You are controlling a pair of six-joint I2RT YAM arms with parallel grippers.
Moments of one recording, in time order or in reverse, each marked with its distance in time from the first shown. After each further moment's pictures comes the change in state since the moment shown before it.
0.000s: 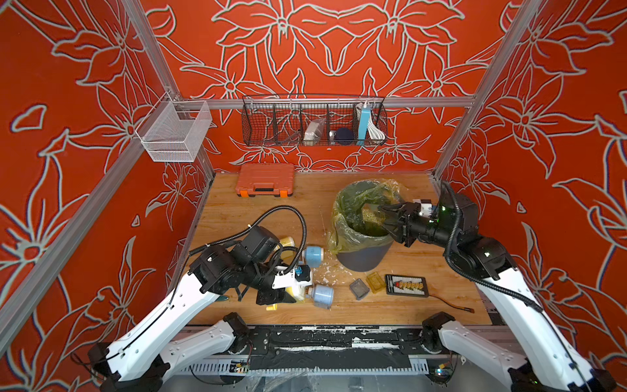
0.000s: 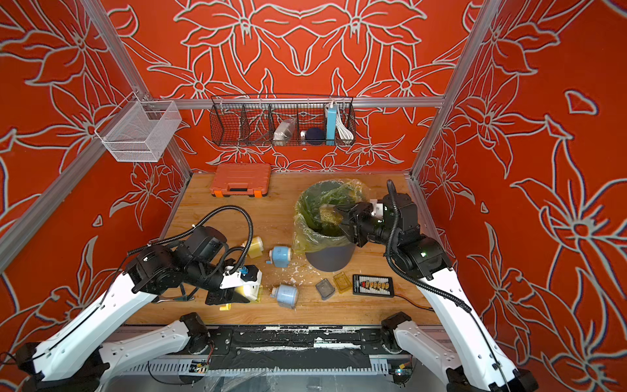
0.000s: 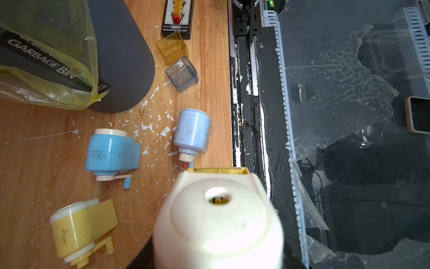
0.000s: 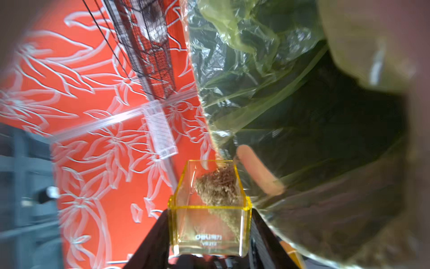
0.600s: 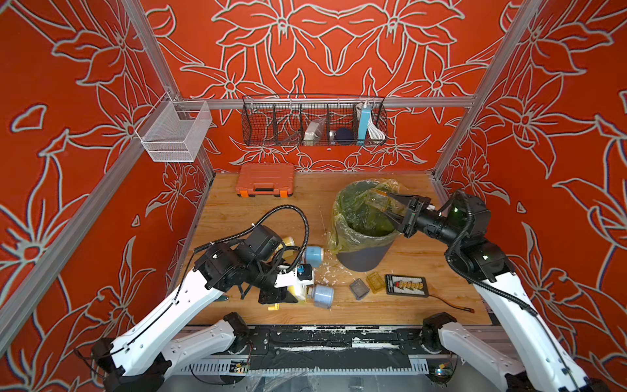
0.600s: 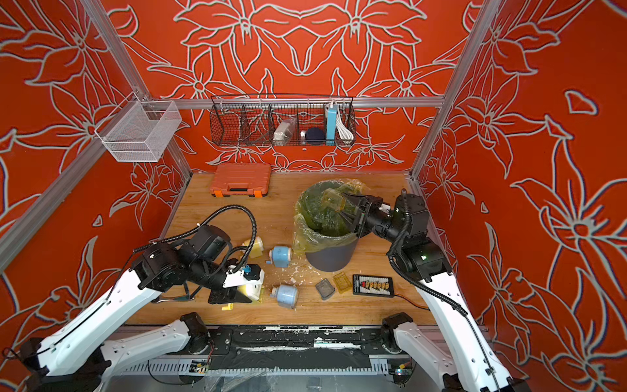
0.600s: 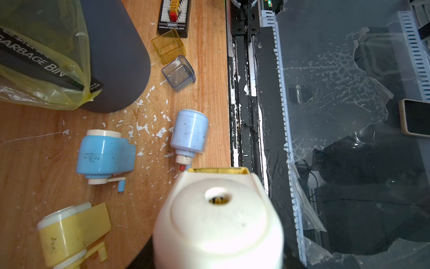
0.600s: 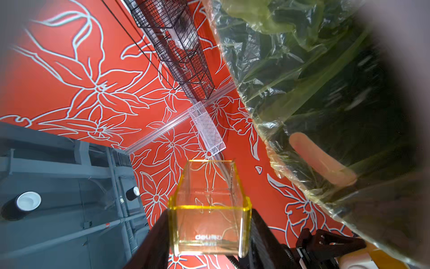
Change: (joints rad) left arm 0.001 0.023 -0.009 0.008 0.016 -0.003; right arm -0.086 -0.034 -0.069 0.219 -0.090 0.277
